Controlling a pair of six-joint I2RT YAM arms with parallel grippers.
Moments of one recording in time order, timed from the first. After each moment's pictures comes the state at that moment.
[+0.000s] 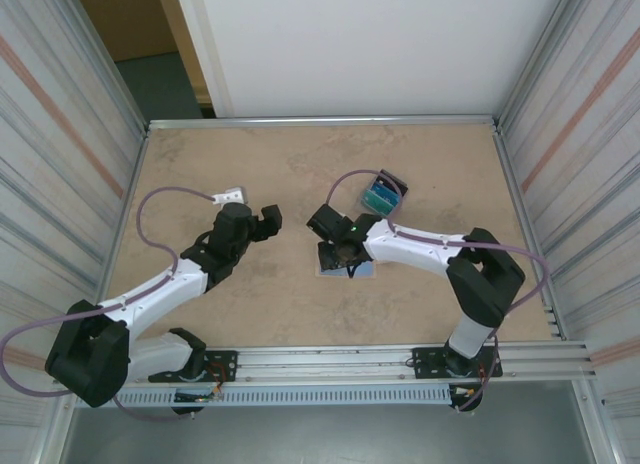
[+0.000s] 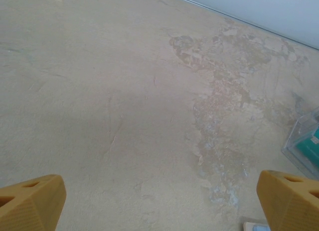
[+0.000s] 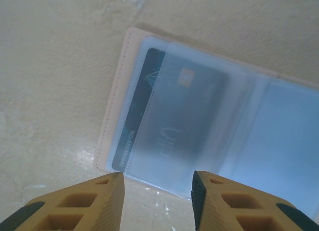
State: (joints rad) left arm -0.54 1.17 0.60 0.01 -0.32 -0.59; right arm 0.91 1.72 1.15 -0.65 0.14 0.66
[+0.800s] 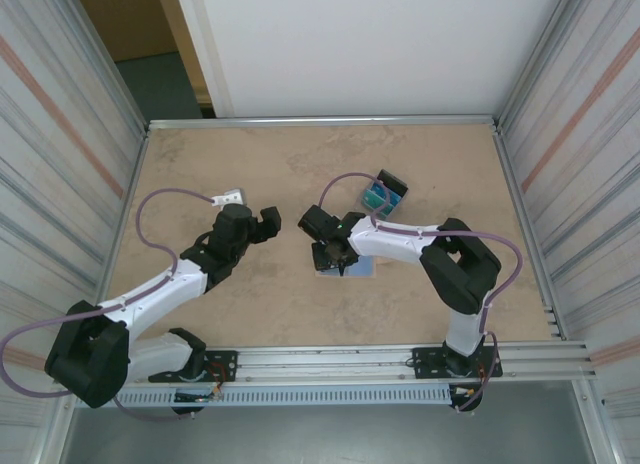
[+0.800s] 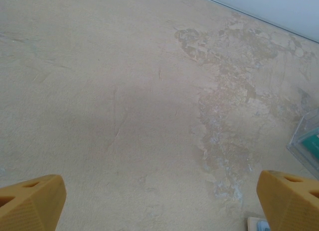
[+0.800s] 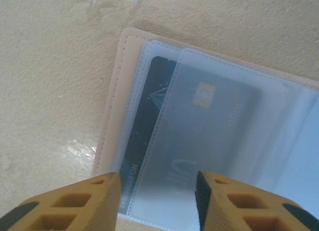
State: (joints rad) left arm -0.54 1.17 0.59 -0.01 -0.31 -0.61; right arm 0.91 1.85 1.21 -0.65 0.13 0.68
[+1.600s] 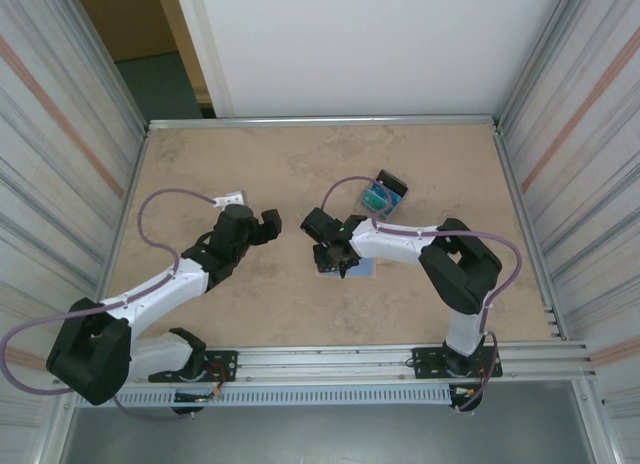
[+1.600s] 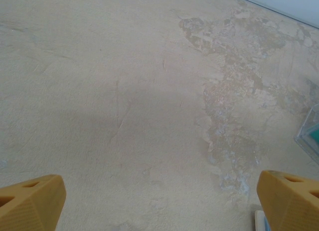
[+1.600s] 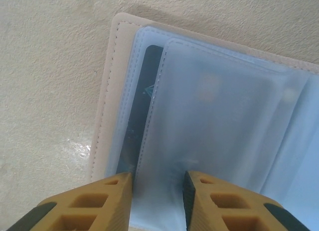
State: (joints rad) left arm -0.54 1.18 0.59 -0.03 -0.31 -0.61; right arm 0.90 1.84 1.16 -0.59 0.10 0.70
